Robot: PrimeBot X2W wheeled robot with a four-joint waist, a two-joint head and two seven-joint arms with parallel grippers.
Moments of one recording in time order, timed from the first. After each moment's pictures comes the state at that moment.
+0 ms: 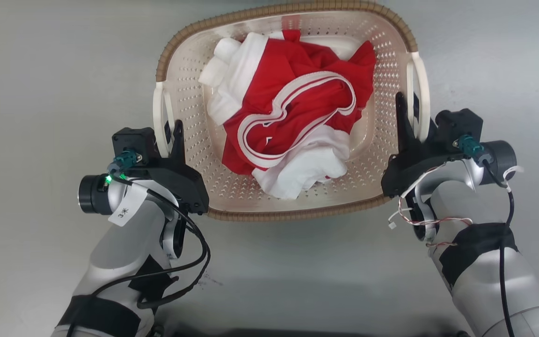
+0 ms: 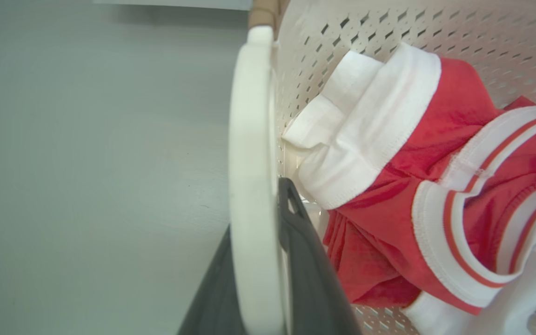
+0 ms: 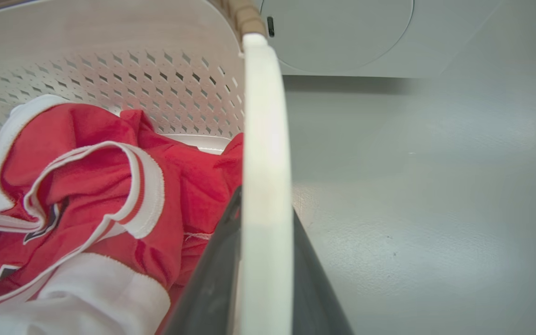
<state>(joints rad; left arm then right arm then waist) -0.83 0.02 -0.45 0.98 -0.58 0.10 -0.24 -0.84 -0.07 0.36 0.85 0.25 -0.08 -0.26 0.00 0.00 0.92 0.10</state>
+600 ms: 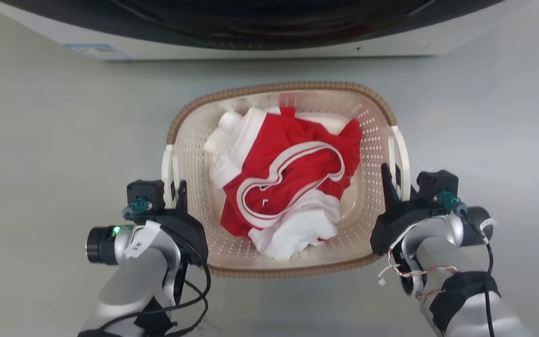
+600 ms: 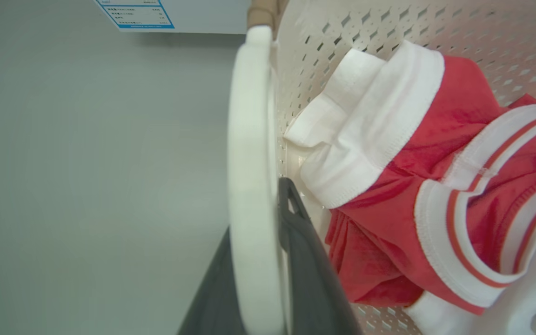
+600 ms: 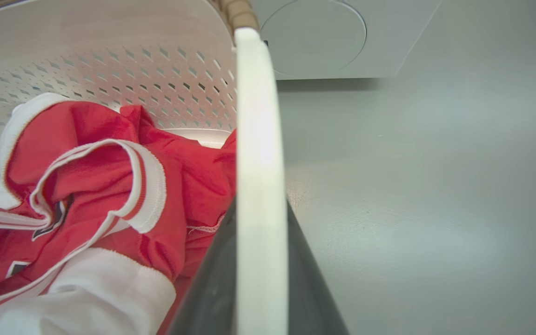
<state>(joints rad) -0.74 0.02 -0.54 1.10 -0.63 0.09 -0.24 -0.71 -0.07 0.53 0.92 0.47 -0.11 -0.26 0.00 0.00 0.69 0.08</state>
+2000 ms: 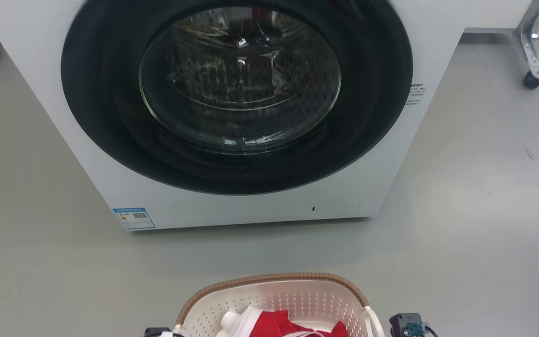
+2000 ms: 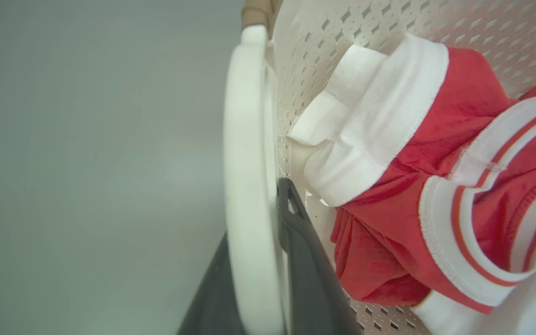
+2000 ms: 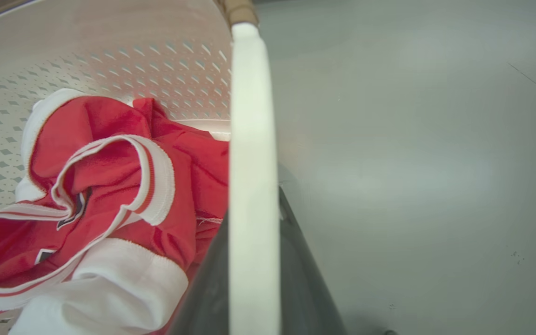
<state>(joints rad) -0.37 0.04 -0.71 1.20 -0.76 0.04 0.00 -0.37 -0.06 0.89 0.97 0.87 -0.13 0.00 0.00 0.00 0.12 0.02</state>
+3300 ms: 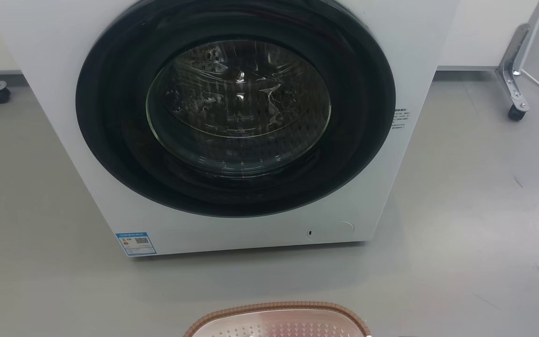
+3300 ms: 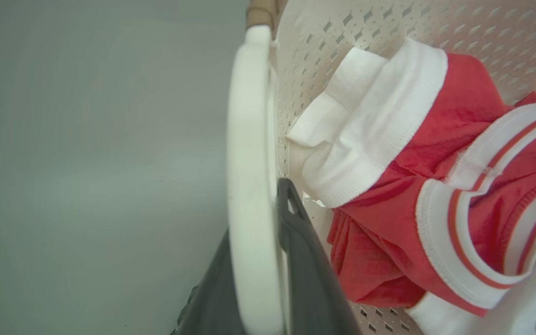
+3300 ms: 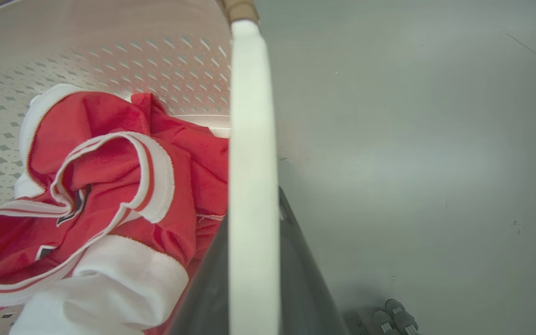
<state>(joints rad) -0.30 0.05 -0.76 1.19 -0.81 0.04 0.03 -0.32 -0.07 1.01 1.00 1.01 -0.14 0.02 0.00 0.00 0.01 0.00</state>
